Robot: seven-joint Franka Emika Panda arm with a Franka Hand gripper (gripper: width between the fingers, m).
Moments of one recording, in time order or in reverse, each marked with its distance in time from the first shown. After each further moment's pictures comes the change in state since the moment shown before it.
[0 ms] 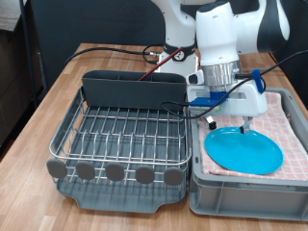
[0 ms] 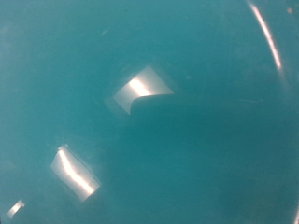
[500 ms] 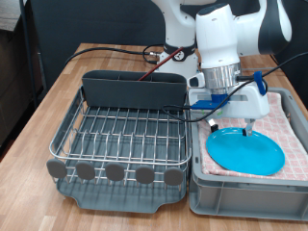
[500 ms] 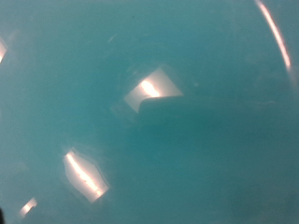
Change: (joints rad) arm -0.052 0.024 0.060 0.028 0.068 0.014 -0.069
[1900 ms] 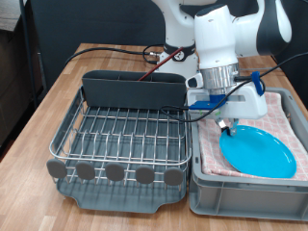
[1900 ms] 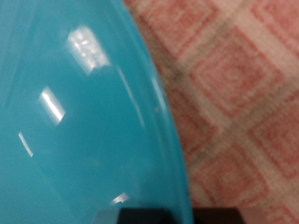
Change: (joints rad) arm -0.020 0.006 0.011 -0.003 0.002 0.022 -0.008
